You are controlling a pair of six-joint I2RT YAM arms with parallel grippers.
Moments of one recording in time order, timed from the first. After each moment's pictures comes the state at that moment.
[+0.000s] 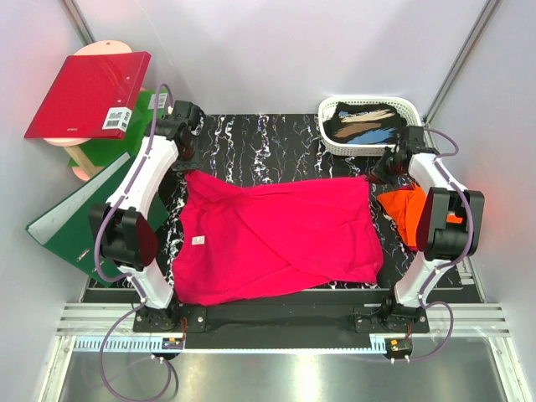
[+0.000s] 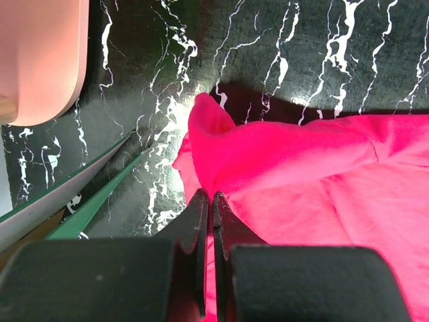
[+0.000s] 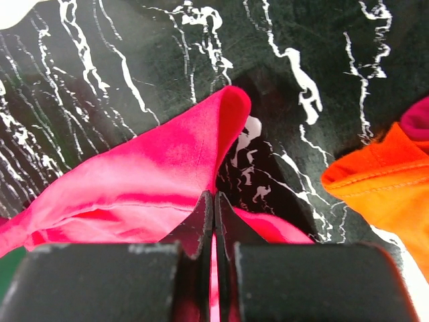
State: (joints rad) left arm -0.20 1.74 1.71 -1.10 -0.27 -0.30; right arm -0.11 1.81 1.33 -0.55 -0.28 0.50
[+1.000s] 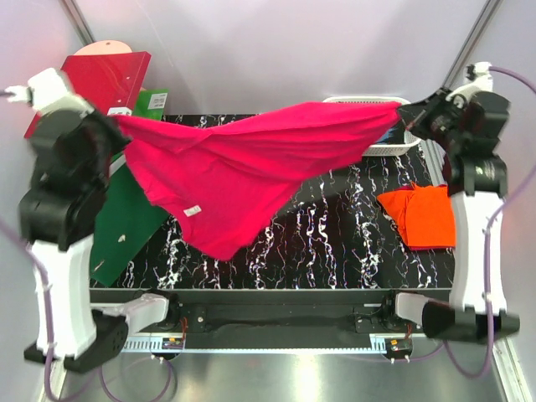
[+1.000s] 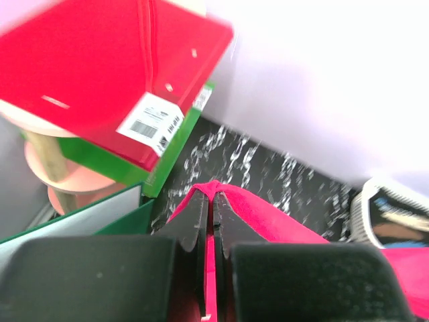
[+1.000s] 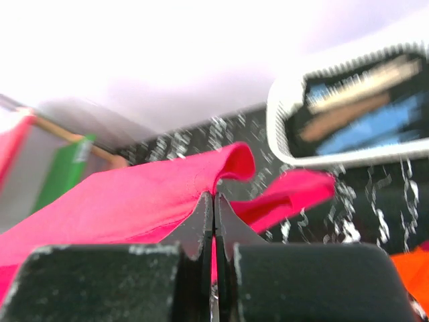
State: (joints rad) left arm -0.20 1.15 1.96 -0.97 -0.47 -0.40; right arm -0.11 1.24 1.59 -0.52 -0.34 0.52
